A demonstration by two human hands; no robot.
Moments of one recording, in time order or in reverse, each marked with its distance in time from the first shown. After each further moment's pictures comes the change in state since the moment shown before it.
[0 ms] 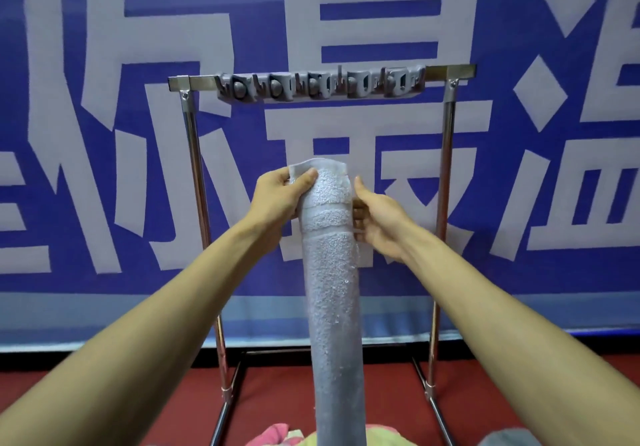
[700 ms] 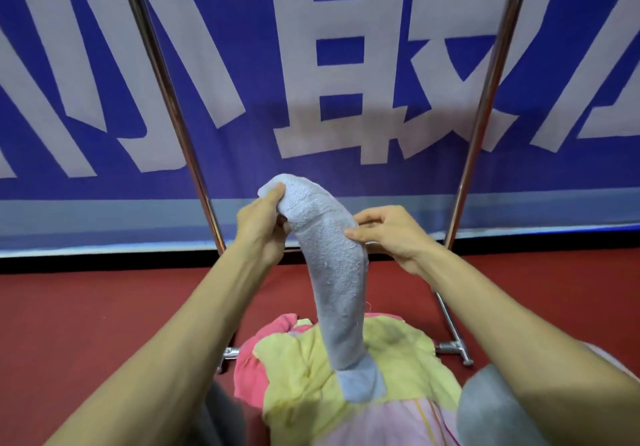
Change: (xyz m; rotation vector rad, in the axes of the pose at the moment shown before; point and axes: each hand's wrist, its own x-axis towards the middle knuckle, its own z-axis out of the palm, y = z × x) left_hand -0.044 -0.203 -0.022 -0.409 0.388 -0.653; right_hand -0.001 0.199 -0.032 -0.303 0.010 0.202
